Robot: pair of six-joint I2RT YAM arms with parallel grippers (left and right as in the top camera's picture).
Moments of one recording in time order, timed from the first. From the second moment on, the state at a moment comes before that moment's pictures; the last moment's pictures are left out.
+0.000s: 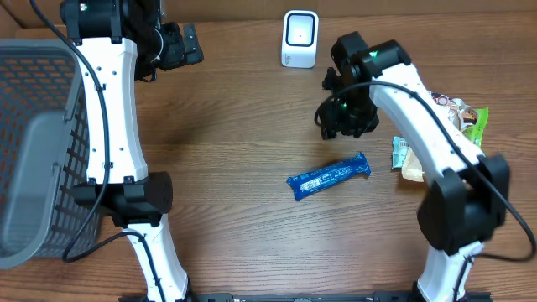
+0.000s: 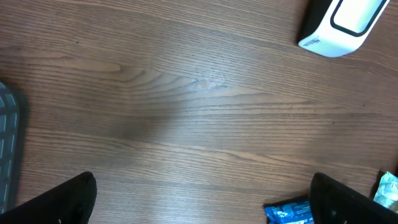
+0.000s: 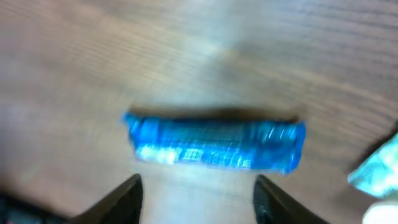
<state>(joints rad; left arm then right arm) 0.01 2.18 2.66 -1.69 0.13 -0.24 0.38 1.99 1.84 -1.42 -0.21 0.09</state>
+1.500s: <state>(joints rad) 0.01 2.18 2.66 -1.69 0.13 -0.24 0.71 1.97 1.32 -0.61 0.14 0.17</state>
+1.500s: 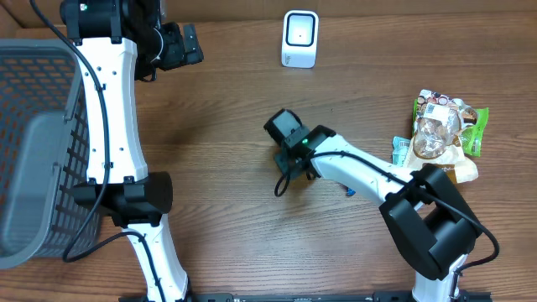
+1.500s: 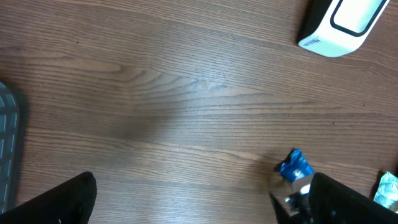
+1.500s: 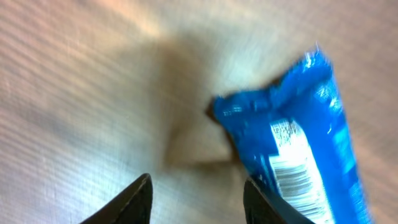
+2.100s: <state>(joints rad) 0.01 2.18 2.66 -1.69 0.13 -0.24 0.41 1.96 1.66 -1.19 -0.03 -0.01</state>
